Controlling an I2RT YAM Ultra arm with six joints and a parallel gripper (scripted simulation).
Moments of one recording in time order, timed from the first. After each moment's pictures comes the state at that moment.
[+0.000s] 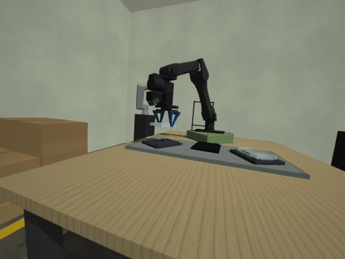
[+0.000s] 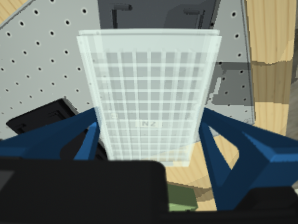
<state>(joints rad) -0.30 2.08 1.74 -1.19 0.02 -0.04</state>
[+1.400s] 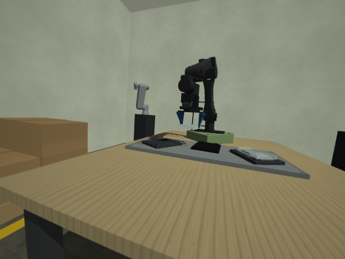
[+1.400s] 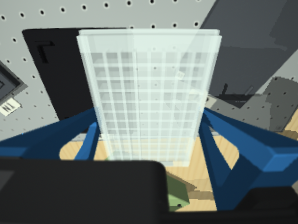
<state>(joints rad) -0.03 1.82 1.36 -1.08 0.03 -0.15</state>
